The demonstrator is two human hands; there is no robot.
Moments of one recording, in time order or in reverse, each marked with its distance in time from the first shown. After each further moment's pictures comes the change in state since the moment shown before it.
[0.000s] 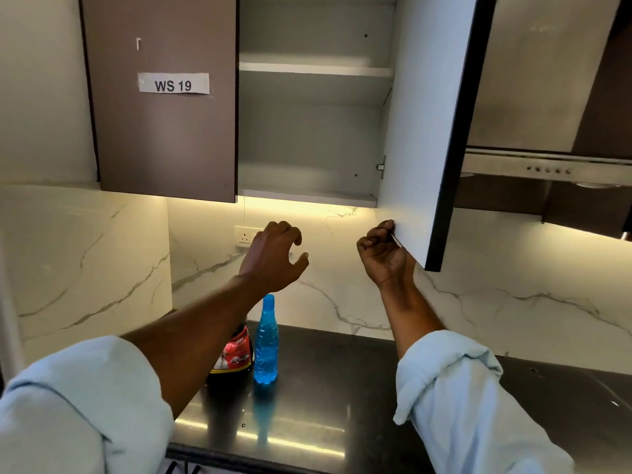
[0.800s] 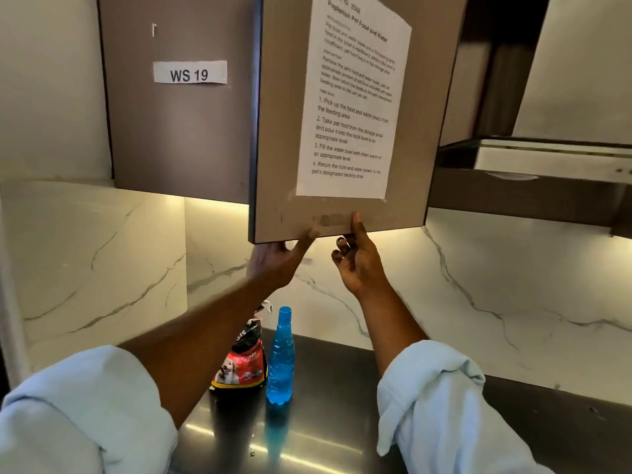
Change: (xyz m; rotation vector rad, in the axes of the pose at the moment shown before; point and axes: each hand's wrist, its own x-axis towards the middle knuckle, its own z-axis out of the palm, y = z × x) left_hand 0.026 -0.040 0.028 -0.509 0.171 -0.260; right_hand 0.066 0.090 0.004 -0.665 0.064 0.011
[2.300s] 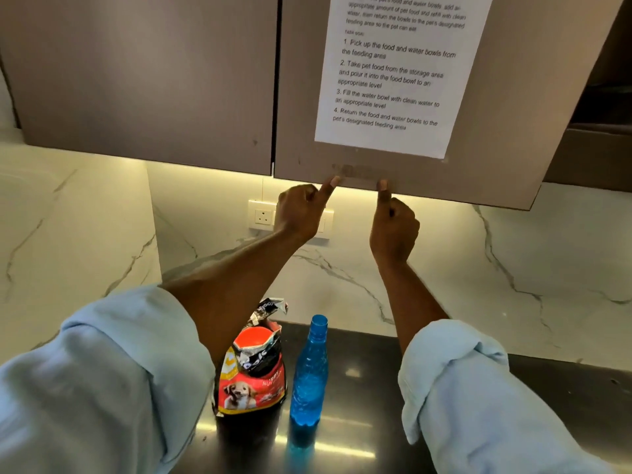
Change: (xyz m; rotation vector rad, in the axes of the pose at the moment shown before) left_hand 0.168 -0.204 0.060 -0.070 -0.052 -0.259; right_hand 0.178 0.105 0.012 -1.120 0.678 -0.637
